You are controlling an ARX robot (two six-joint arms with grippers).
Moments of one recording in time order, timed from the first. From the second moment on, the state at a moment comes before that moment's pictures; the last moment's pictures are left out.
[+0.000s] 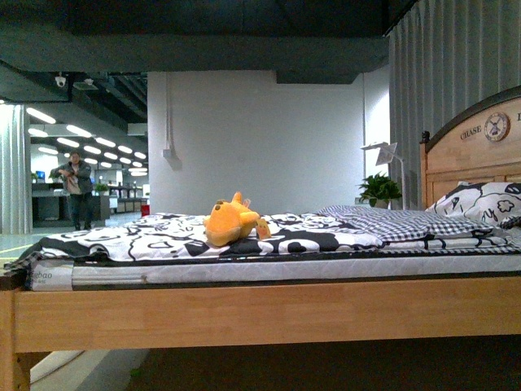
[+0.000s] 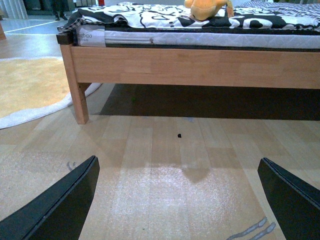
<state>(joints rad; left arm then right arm) 0.00 0.00 0.01 -0.01 0.00 -0.01 0.00 0.00 0.01 0.00 0.00 0.00</state>
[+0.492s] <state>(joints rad) 0.00 0.00 0.01 -0.01 0.00 -0.01 0.00 0.00 0.01 0.00 0.00 0.00</state>
